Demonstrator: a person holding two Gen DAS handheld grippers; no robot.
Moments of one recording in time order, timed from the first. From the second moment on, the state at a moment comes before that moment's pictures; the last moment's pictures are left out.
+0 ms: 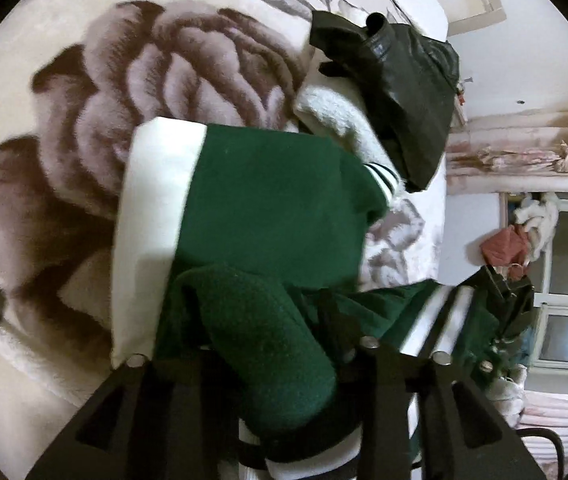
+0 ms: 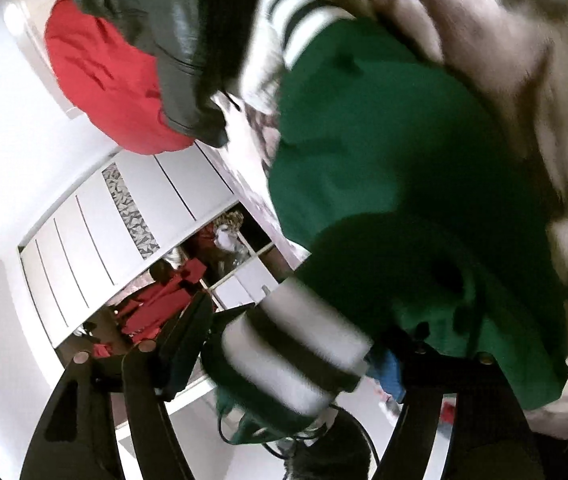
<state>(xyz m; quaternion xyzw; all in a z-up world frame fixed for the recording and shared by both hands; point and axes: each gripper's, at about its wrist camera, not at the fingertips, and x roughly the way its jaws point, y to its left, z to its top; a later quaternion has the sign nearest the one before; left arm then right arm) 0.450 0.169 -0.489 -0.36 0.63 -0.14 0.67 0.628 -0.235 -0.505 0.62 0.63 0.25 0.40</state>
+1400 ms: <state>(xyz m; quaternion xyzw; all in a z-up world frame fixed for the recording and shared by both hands) 0.189 0.209 -0.502 -0.22 0.57 0.33 0.72 0.636 -0.276 -0.575 0.48 0.64 0.26 0.54</state>
